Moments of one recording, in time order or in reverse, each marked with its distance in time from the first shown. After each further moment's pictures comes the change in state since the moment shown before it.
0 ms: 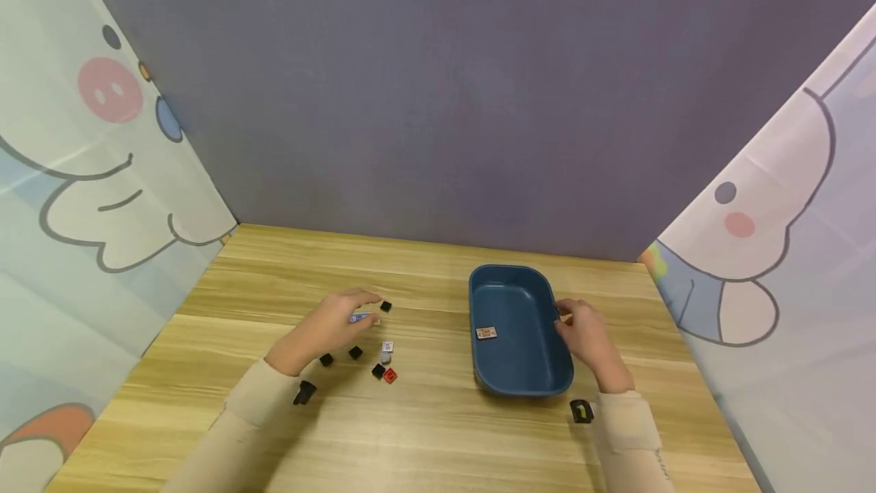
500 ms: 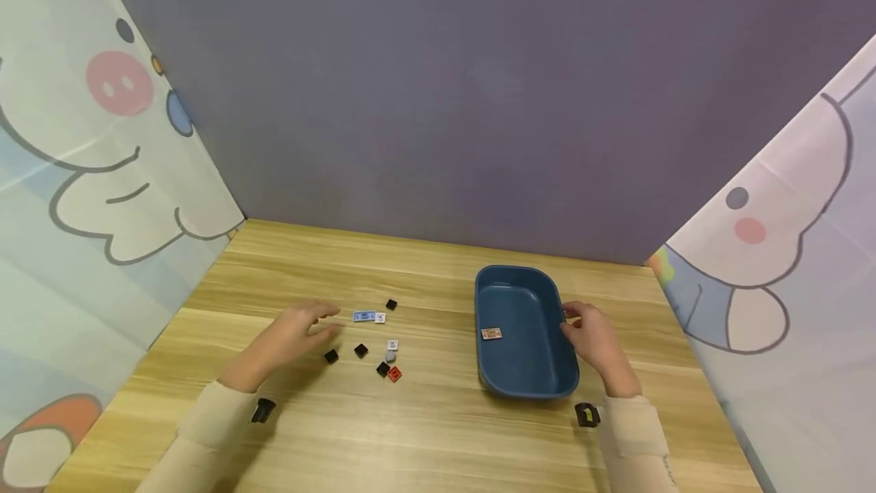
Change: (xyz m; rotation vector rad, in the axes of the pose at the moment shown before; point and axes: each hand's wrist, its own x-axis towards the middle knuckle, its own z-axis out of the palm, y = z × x) left_hand -0.056 -0.047 -0.014 0.005 0.054 -0.085; right_hand 0.004 0.005 -0.001 0.040 -0.031 0.031
